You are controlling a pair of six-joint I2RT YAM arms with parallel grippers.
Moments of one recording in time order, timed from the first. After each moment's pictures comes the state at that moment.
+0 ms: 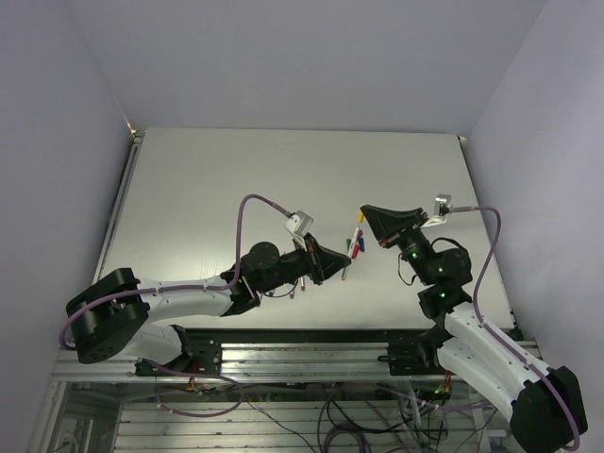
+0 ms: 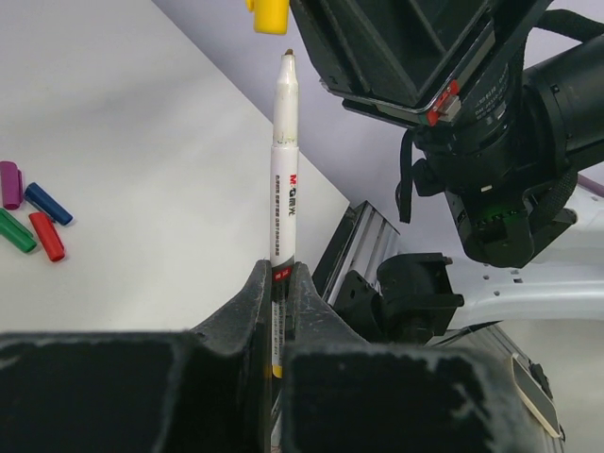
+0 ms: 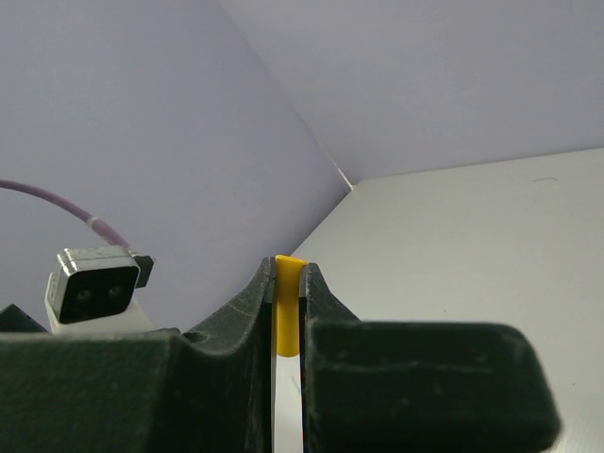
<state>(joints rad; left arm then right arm) -1.08 1.34 0.58 0.81 0.06 -0.67 0.43 0.75 0.30 0.82 -0.18 0.70</state>
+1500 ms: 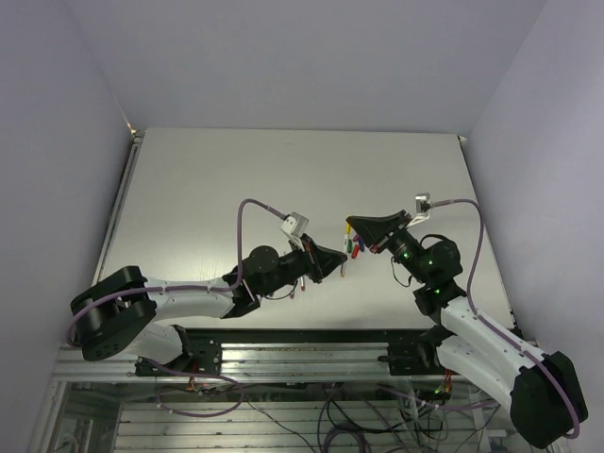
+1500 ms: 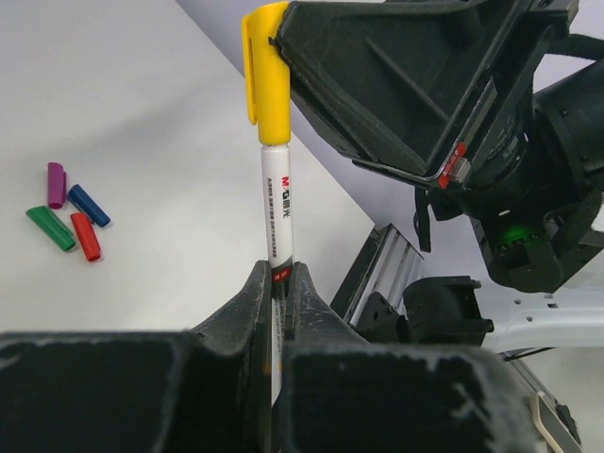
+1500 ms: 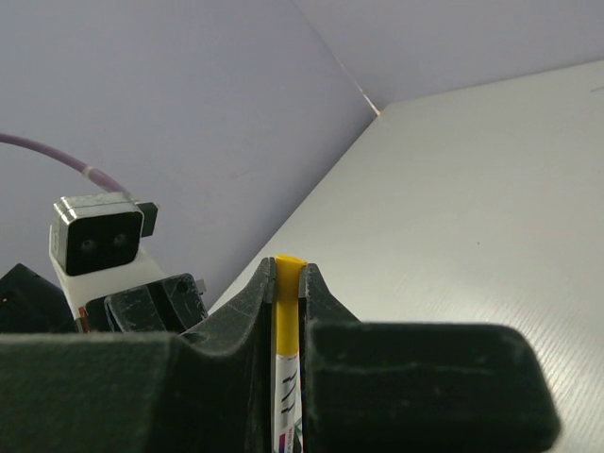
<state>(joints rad) -1.08 1.37 0.54 0.89 -0.03 -0.67 0.45 0.83 0.29 0.79 -0.31 0.76</state>
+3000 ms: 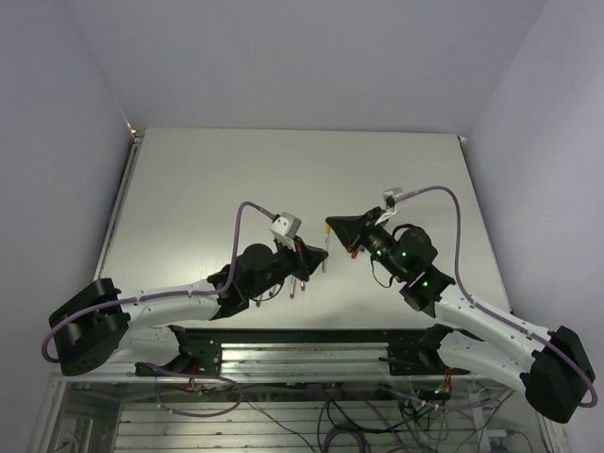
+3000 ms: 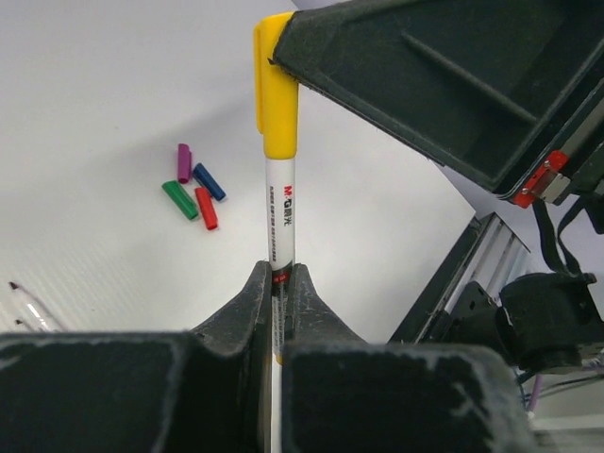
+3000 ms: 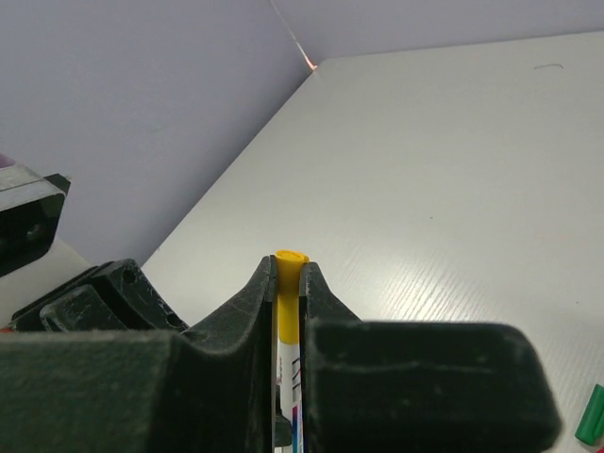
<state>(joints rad) -1.05 1.24 0.52 0.64 -0.15 -0.52 0.72 0.91 0.46 0.52 0.01 0.51</state>
